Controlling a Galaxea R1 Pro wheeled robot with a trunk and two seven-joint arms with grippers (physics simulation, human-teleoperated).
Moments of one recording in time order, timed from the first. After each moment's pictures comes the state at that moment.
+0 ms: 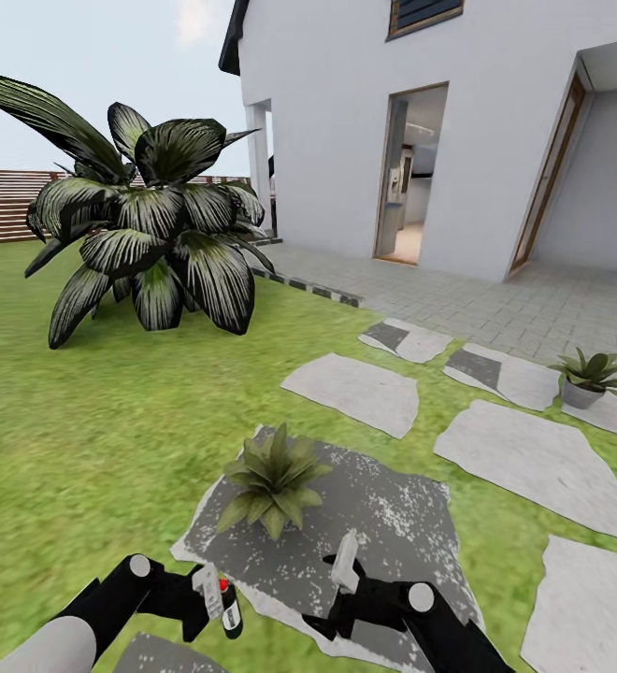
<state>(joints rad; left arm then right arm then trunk) -0.60 0.13 -0.06 -0.39 -0.63 -0.14 -0.97 -0.41 0.03 0.27 -0.72 0.37 -0.19 0.74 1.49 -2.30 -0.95</state>
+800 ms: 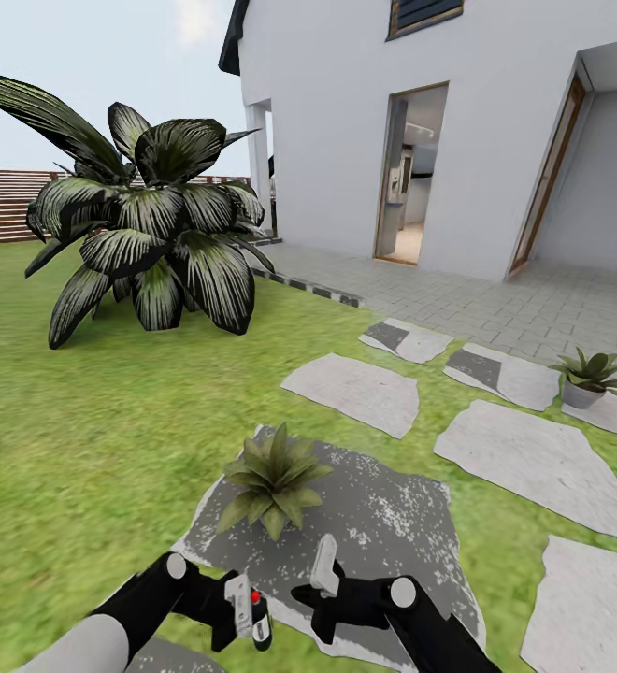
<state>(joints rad) -0.60 0.04 -0.19 -0.42 -0.67 -0.16 -0.99 -0.41 0.07 0.32 -0.76 0.38 -0.16 0.80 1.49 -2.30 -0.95</state>
